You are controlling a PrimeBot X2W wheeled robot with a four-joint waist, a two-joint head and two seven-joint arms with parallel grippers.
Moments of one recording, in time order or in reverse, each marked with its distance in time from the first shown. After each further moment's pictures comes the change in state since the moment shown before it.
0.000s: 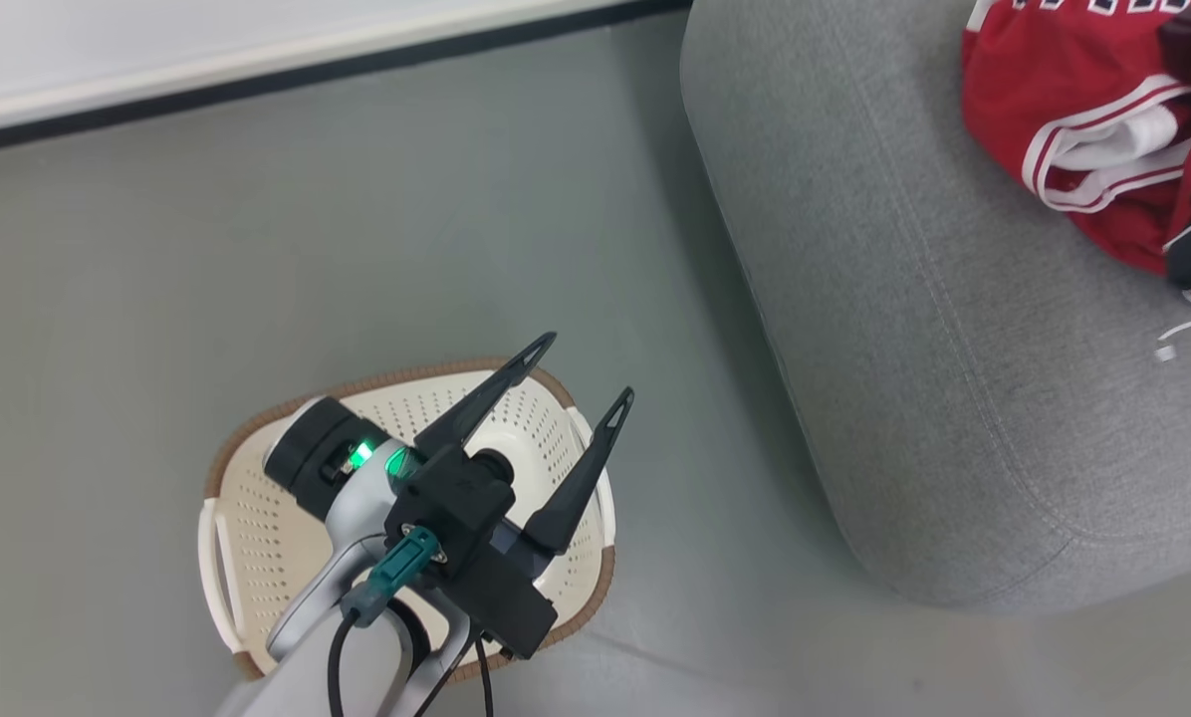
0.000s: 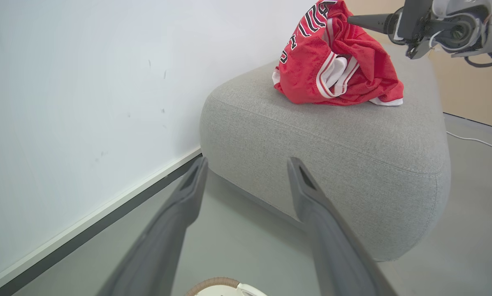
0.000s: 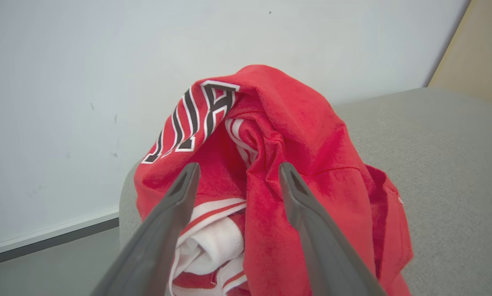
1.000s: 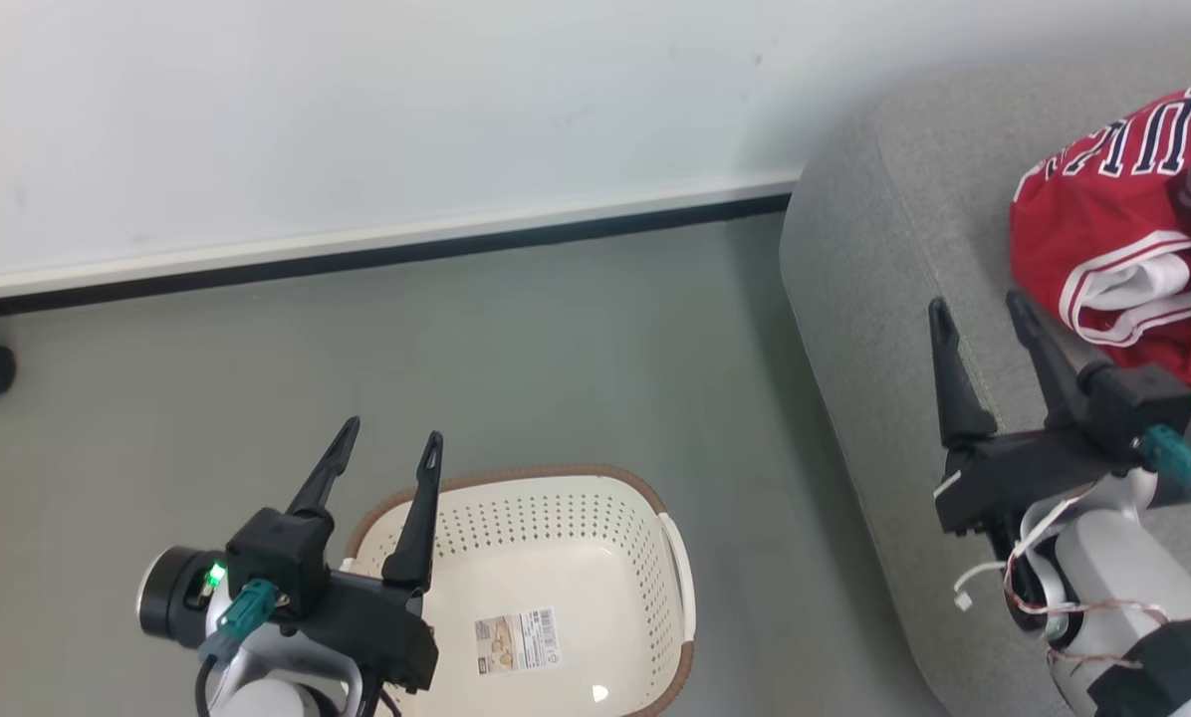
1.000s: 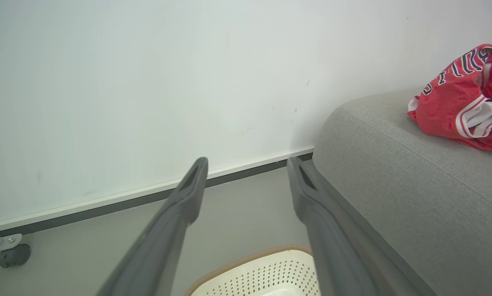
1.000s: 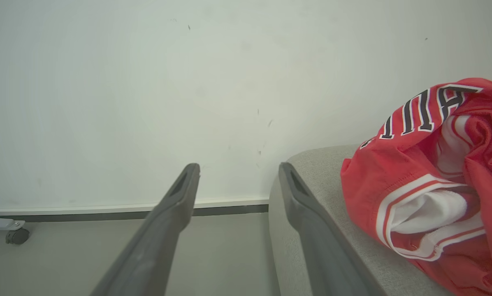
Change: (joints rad) left arm 0.196 -0.013 0.202 0.114 -0.118 0.166 -0.083; right arm 0.453 0.122 0.066 -0.473 -0.148 -0.084 0.000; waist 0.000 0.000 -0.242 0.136
